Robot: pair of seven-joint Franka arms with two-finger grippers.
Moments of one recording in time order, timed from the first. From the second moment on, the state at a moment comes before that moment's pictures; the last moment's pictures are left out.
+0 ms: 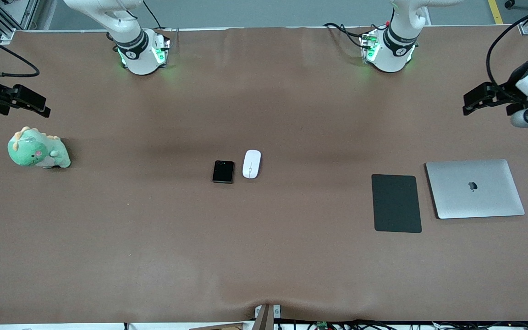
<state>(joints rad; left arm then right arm) -0.07 0.04 -0.06 -1.47 0.02 1.41 -0.09 0.04 0.03 -0.03 -1.46 0.01 1.39 0.09</state>
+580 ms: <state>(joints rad) -0.31 0.17 -0.08 -1.47 0.02 1.50 -0.40 0.04 0.05 -0.03 -1.46 0.01 1.39 0.09</state>
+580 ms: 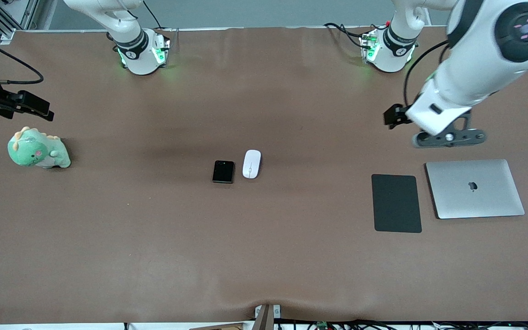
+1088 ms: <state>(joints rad) -0.52 0.30 -0.09 -1.48 0.02 1.66 -0.62 0.04 0.07 -0.03 -1.46 0.01 1.39 0.09</state>
